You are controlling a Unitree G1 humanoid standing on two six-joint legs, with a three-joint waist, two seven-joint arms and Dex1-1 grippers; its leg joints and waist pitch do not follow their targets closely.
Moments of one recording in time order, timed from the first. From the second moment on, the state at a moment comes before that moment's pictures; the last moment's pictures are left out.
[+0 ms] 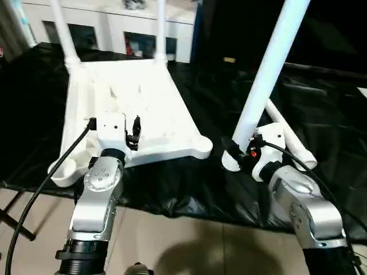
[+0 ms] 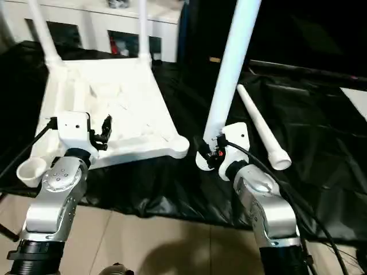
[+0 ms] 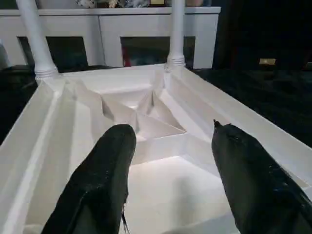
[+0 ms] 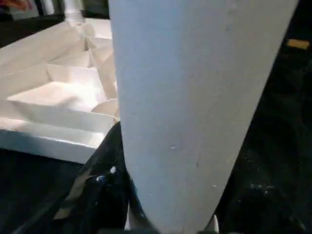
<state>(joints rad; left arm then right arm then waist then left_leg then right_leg) -0.27 0.10 0.03 -0.05 -0.01 0.32 0.01 -0.20 -0.22 0.03 -0.12 0.23 0.47 0.38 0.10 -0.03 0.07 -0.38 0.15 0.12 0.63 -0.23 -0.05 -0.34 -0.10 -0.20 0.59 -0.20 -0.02</state>
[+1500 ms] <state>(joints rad) -0.30 0.41 -0.27 0.02 -0.19 0.34 -0.87 -0.16 -0.32 -0.03 -0.15 0.28 0.51 0.46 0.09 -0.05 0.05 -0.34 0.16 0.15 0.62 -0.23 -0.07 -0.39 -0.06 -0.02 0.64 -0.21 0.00</state>
